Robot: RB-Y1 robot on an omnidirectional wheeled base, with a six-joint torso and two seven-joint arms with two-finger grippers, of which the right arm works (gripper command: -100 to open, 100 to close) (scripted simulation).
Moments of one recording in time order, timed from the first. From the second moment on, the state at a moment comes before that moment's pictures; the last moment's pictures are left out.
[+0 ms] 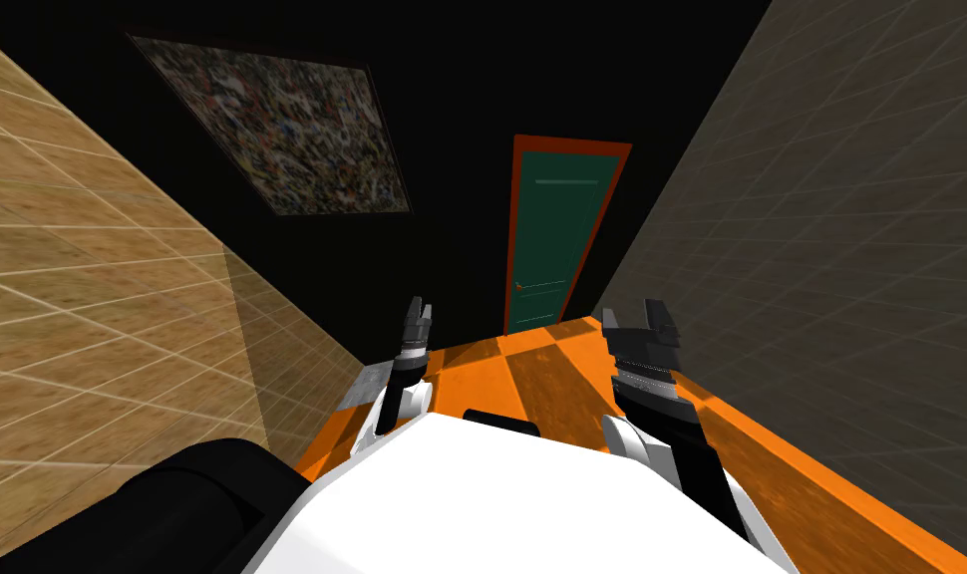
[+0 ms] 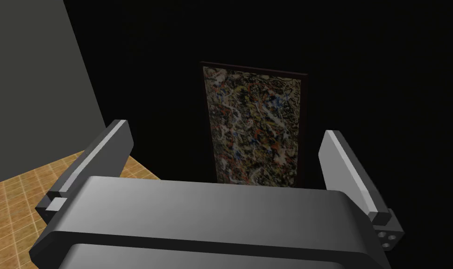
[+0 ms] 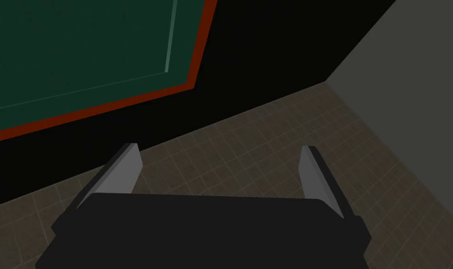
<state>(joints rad) 0.53 0.02 -0.04 -2.35 0.05 -0.43 -0.11</state>
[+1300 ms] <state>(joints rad) 0.49 -0.05 -0.09 -2.09 0.17 -0.53 0.12</state>
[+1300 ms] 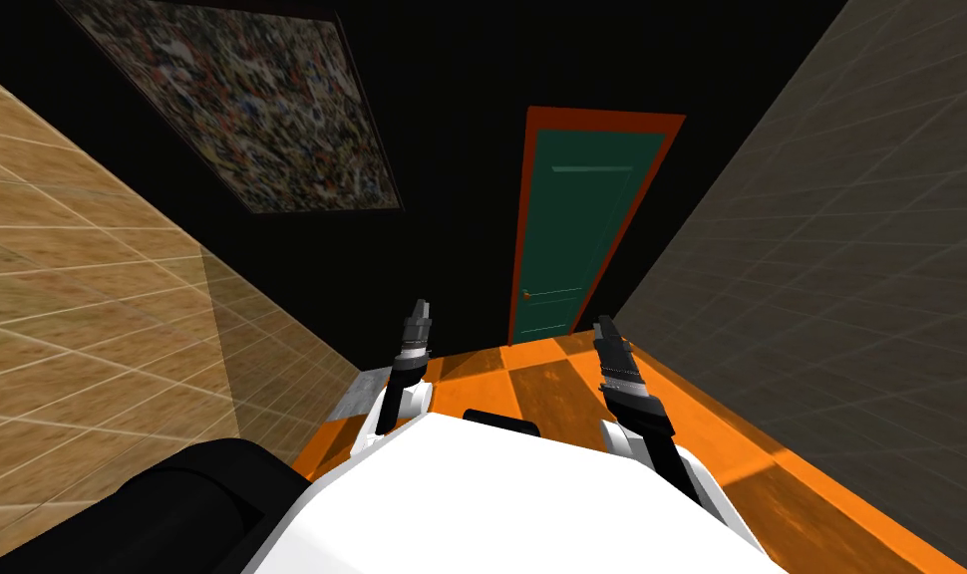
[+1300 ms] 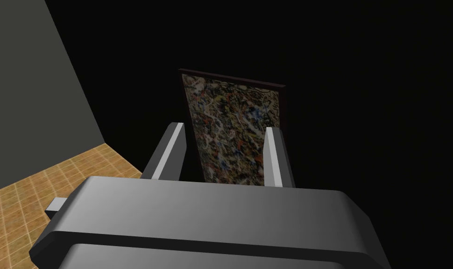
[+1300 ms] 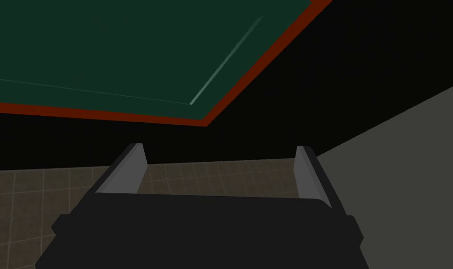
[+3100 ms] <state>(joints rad) 0.41 -0.08 -0.18 -1.69 0.35 -0.68 0.49</state>
